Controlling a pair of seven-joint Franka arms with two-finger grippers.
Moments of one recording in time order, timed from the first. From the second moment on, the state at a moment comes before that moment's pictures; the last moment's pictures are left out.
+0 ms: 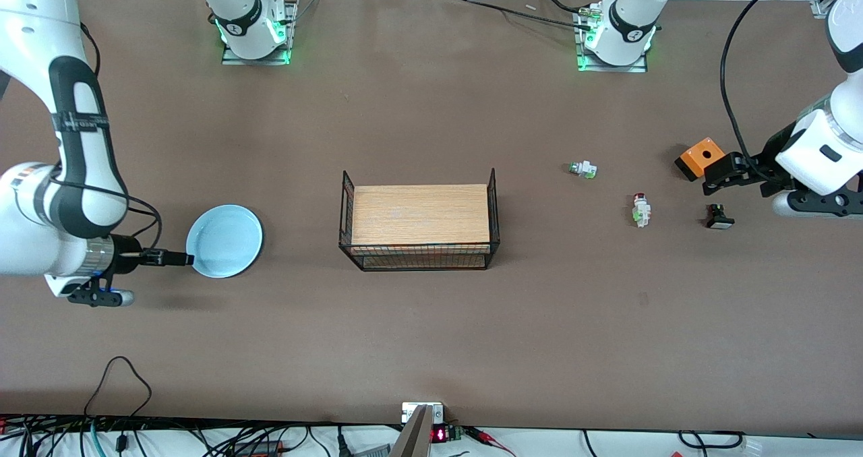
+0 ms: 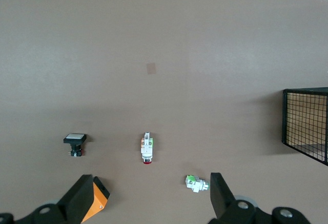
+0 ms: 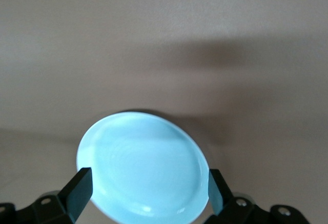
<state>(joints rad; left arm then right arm) -0.04 0.17 0.00 -1.49 -0.03 1.67 -0.04 -0.09 0.71 -0.03 -1.42 0.23 1.96 -0.16</state>
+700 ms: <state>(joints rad) -0.03 0.21 0.00 -1.49 -0.03 1.70 -0.04 -0.09 0.83 -0.03 -1.42 0.23 2.10 -0.26</state>
